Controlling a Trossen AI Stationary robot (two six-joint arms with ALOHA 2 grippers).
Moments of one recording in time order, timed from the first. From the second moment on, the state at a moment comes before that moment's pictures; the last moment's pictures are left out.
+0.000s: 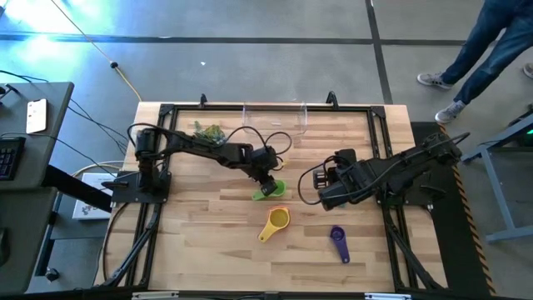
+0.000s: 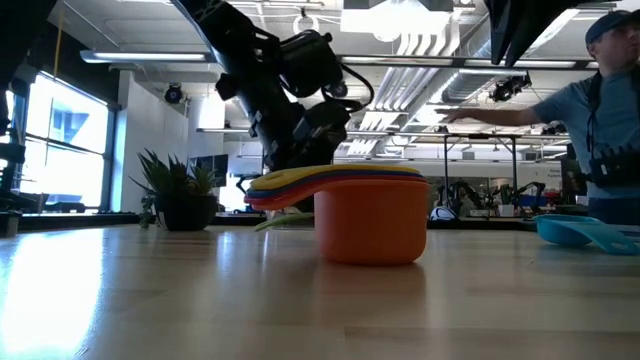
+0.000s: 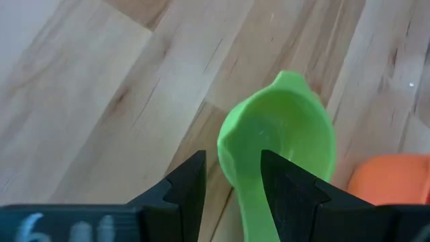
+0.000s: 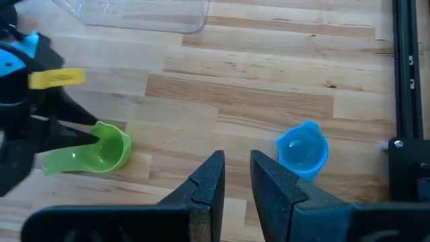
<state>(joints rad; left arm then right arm) 0.11 1.93 1.18 -0.27 0.14 -0.47 0.38 1.52 1.47 -1.57 0.54 1.85</state>
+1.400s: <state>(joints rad) 0.04 1.73 1.18 -0.36 0.24 -0.55 0.38 1.52 1.47 -1.57 0.55 1.86</state>
